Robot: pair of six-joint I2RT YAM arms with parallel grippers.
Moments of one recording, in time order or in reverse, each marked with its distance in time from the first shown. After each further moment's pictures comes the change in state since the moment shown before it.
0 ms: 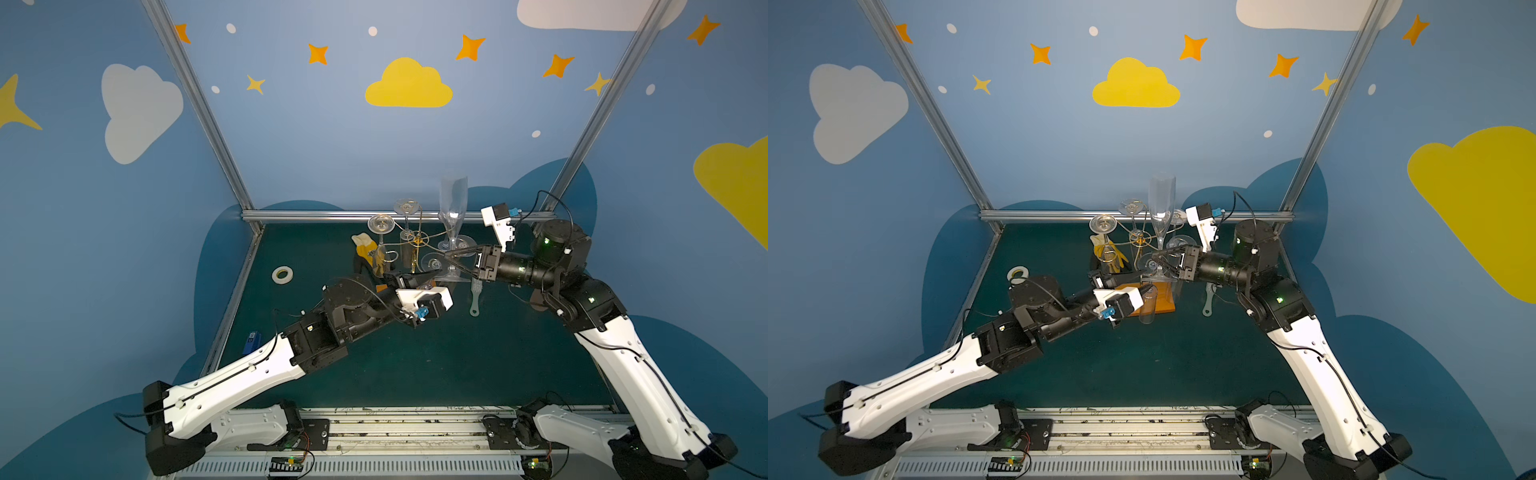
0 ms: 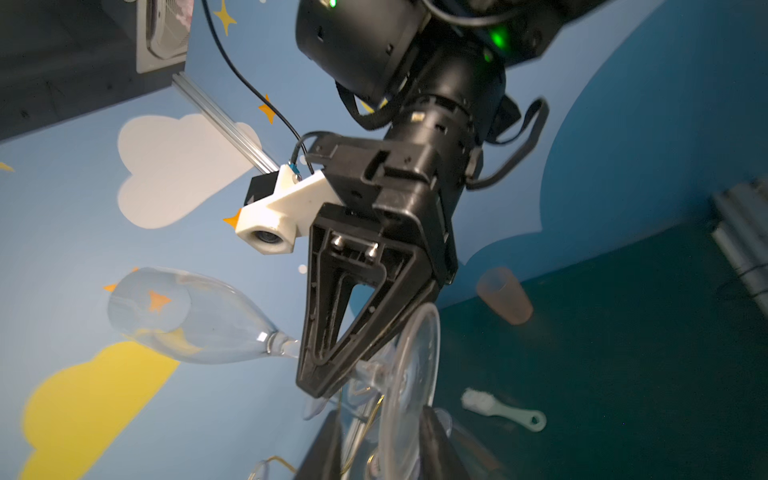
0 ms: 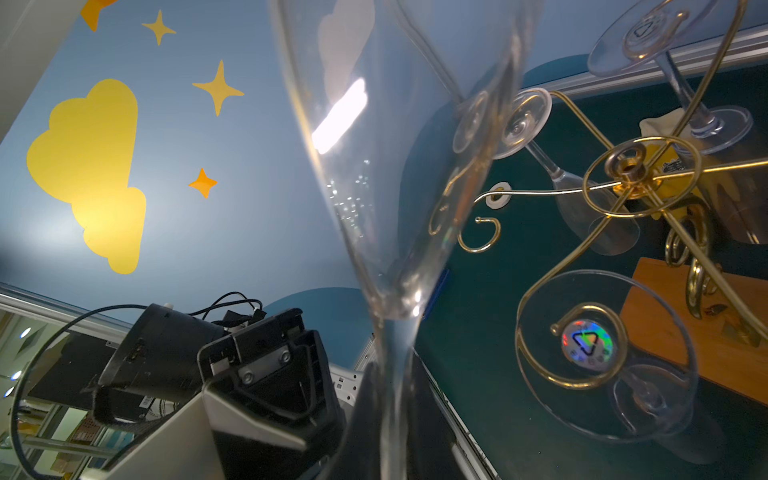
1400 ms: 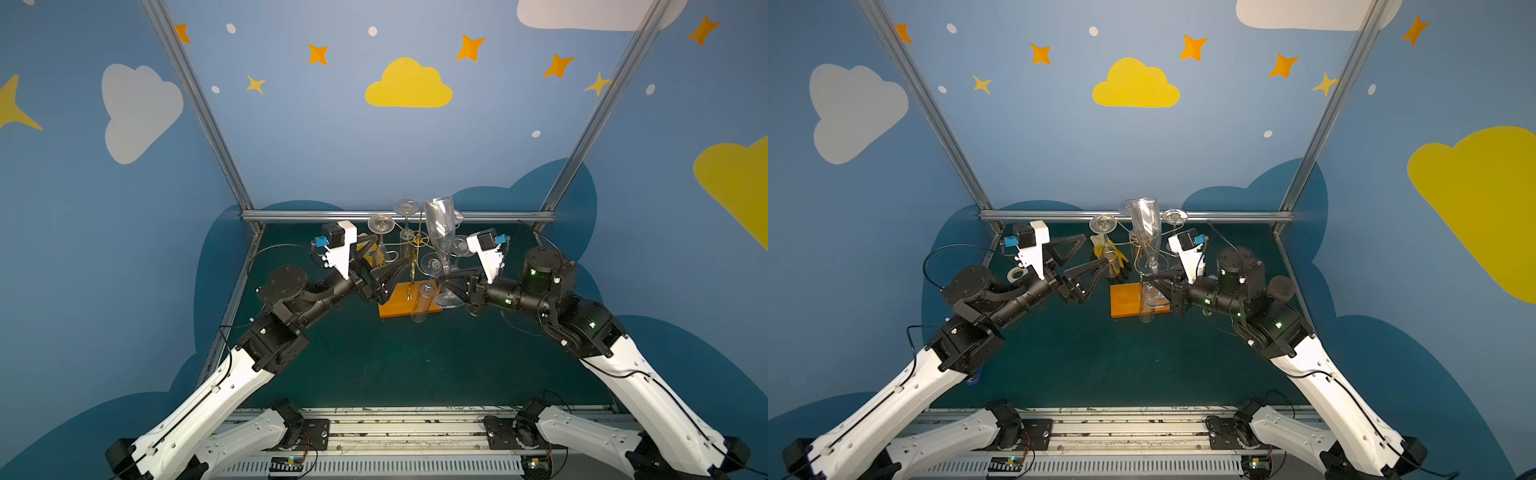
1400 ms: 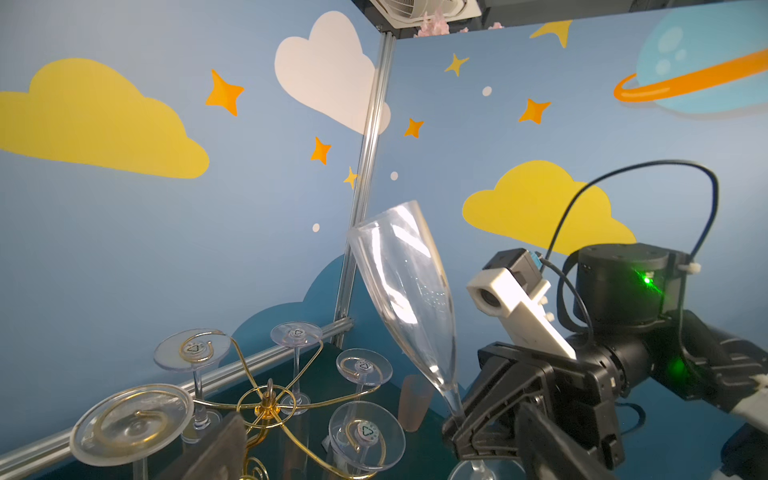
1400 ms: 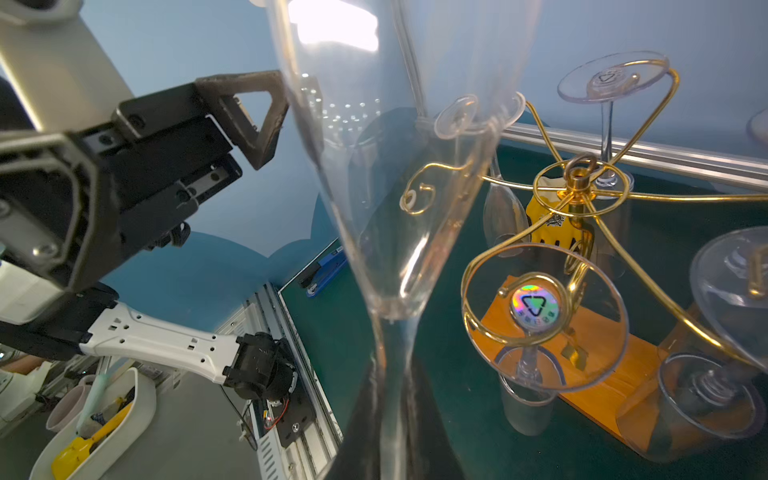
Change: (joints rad) left arm 0.375 -0.182 -0.077 0.056 0.248 -1.066; right arm 0.226 -0.100 -0.109 -0.092 0.370 -0.461
